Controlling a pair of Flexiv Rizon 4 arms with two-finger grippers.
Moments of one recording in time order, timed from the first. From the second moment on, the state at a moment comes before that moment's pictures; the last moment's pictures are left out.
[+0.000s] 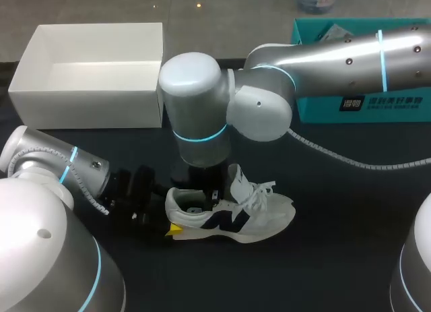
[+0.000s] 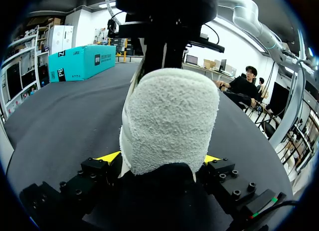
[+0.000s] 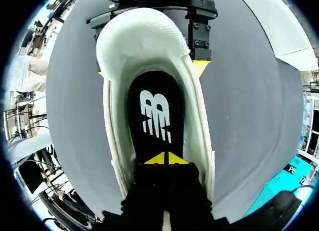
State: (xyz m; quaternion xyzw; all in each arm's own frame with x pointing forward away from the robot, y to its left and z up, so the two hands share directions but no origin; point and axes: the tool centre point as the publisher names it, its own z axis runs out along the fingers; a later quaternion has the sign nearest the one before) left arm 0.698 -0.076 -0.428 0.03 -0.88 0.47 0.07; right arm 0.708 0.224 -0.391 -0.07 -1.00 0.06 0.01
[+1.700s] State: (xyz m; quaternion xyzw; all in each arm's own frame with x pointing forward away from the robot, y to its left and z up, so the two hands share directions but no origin) left arm 0.698 -0.075 -0.428 0.03 -0.88 0.47 0.07; right arm 0.703 0.228 -0.402 -0.08 -0.99 0.00 0.11
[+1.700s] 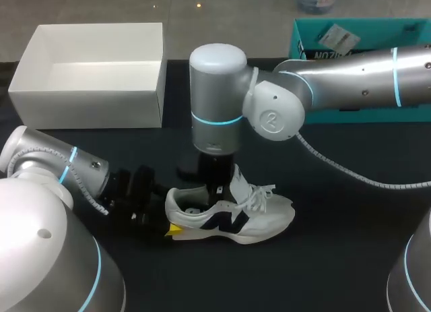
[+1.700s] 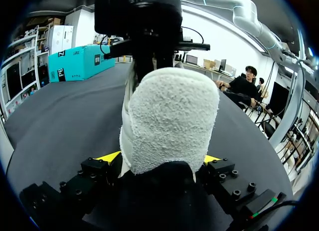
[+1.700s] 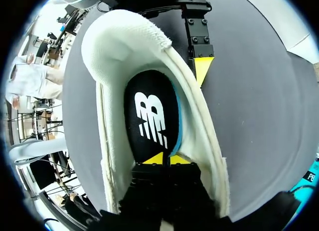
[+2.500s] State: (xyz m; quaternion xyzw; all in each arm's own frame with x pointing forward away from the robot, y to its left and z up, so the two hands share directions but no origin) left arm 0.699 -0.076 -0.428 0.03 -0.88 0.47 0.07; right arm 0.717 0.212 -0.351 -0.09 -0.99 -0.01 0.06
